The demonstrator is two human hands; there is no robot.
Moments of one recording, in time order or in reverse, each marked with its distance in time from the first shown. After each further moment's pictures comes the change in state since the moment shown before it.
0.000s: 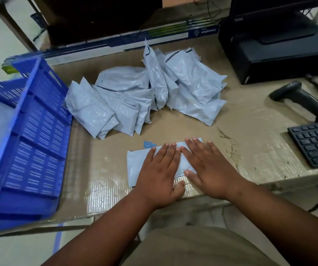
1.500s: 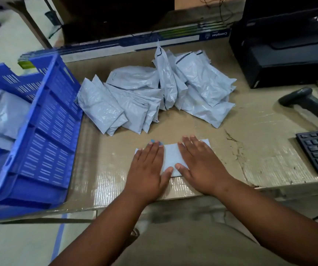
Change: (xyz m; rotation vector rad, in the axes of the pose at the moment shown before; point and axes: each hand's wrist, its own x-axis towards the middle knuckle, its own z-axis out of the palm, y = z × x) left_hand -0.026 -0.031 -0.003 -0.002 0.078 -0.228; right_hand 0.030 -0.032 -0.003 0.066 0.010 0.043
